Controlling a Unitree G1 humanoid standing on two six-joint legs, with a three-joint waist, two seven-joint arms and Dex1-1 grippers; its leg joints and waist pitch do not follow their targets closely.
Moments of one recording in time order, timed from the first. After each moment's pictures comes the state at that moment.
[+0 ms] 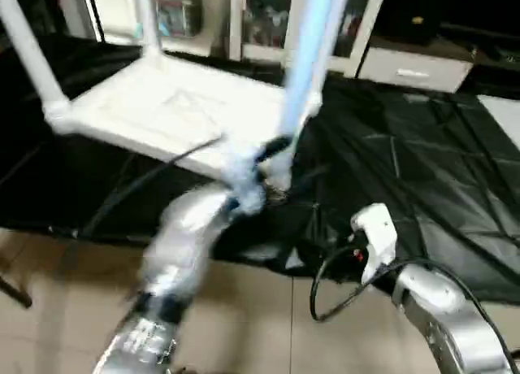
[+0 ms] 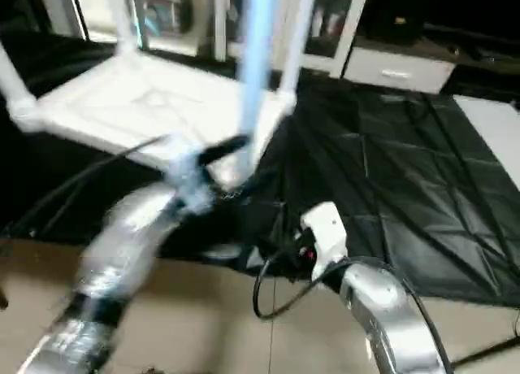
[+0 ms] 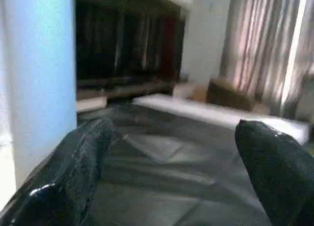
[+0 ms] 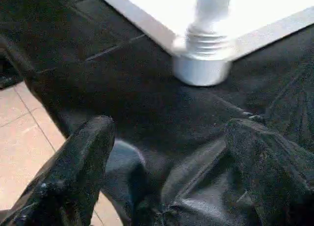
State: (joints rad) left arm -0.62 0.01 -0.17 0.42 -0.19 0.01 -0.67; right arm -0.01 -0.33 0.13 -0.15 0.26 0.38 0.57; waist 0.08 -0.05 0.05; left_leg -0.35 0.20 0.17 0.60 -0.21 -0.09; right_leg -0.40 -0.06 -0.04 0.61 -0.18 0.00
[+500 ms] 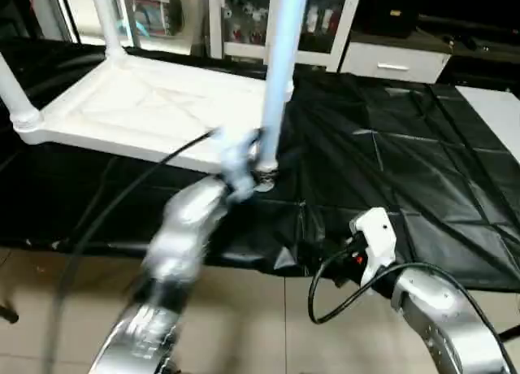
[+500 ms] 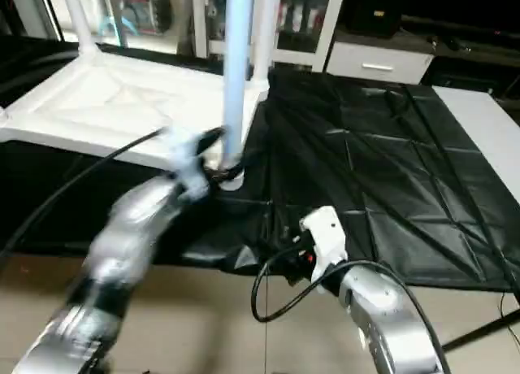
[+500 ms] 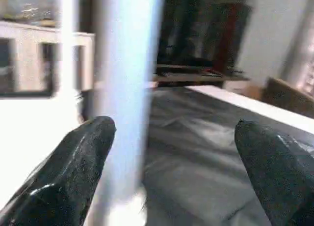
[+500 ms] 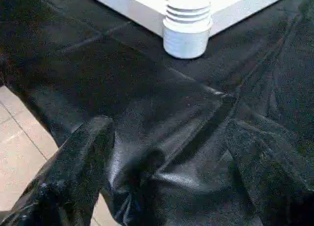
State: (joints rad) left arm -0.36 0.10 -0.04 0.18 -0.25 0.08 -0.52; right arm 0.02 -0.31 0.12 -0.18 0.24 0.39 0.53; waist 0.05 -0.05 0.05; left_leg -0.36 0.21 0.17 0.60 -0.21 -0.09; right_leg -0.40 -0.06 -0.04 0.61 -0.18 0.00
